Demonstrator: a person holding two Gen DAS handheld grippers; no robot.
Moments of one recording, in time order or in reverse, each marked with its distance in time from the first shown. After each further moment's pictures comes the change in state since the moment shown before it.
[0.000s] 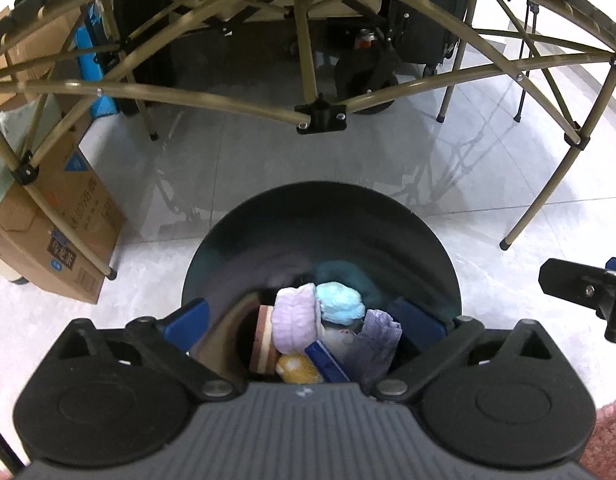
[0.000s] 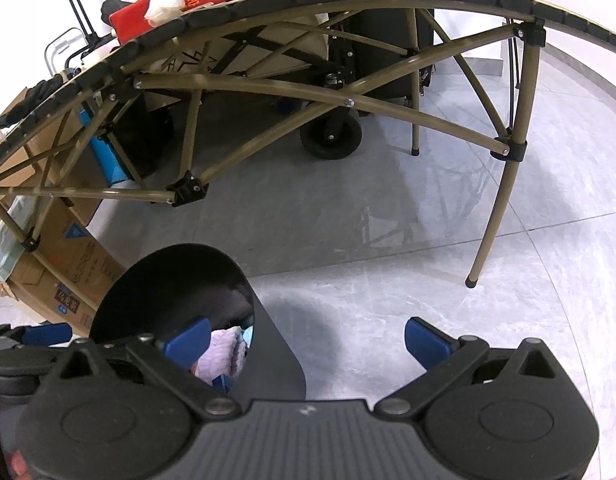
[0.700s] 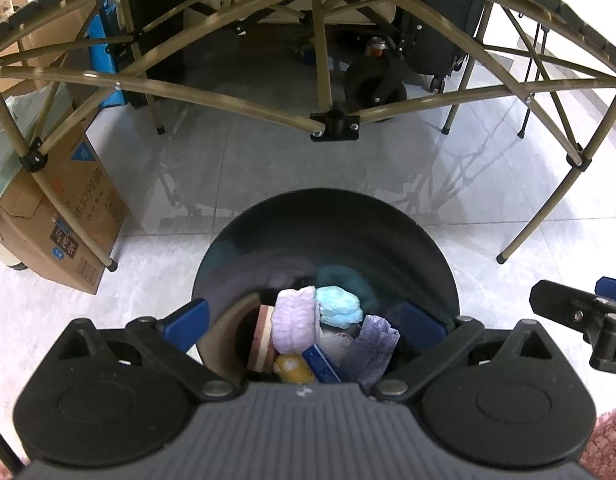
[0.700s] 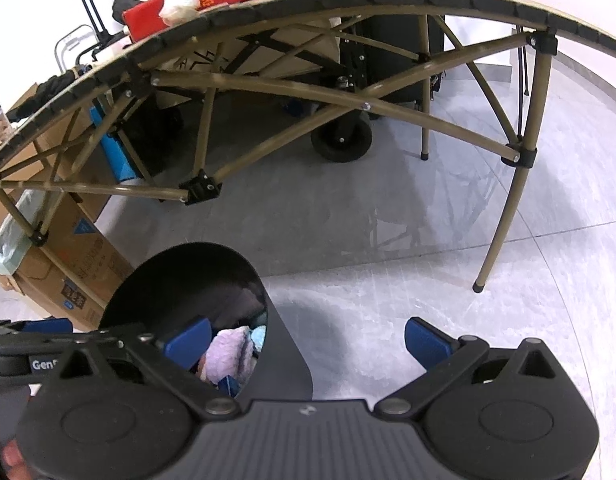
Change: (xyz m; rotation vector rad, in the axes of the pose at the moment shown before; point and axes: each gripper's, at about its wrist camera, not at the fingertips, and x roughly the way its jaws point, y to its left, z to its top) left arm -0.012 0.008 0.002 -0.055 -0.013 -0.006; right arm -0.003 0.006 -0.001 -0.024 -0.014 0.024
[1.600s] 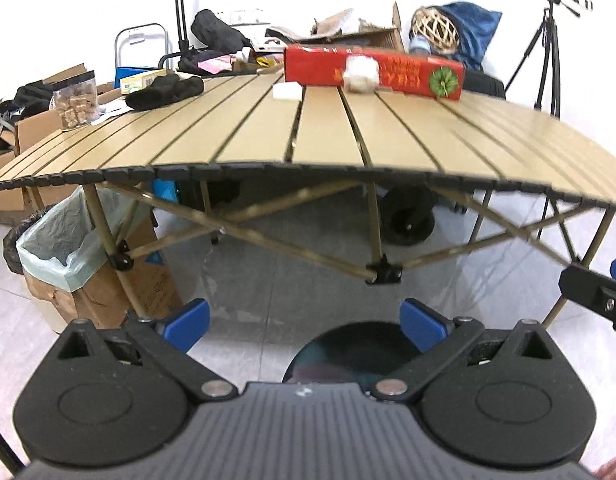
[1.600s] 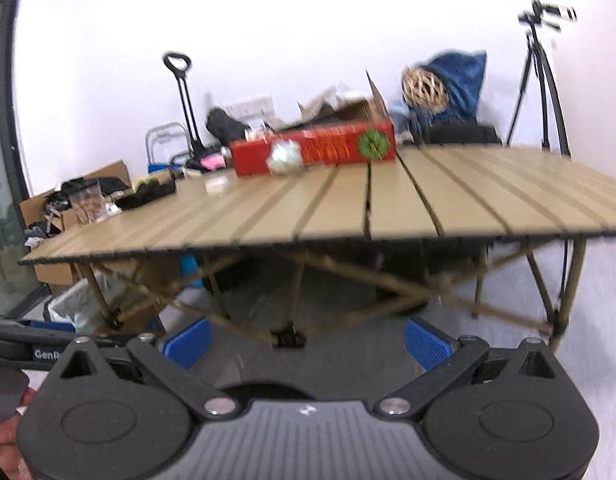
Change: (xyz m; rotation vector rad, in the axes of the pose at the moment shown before) left arm -0.107 0.042 0.021 -0.067 -0.348 0.077; right arm -0.086 0.044 0.029 -0.174 -0.449 0.159
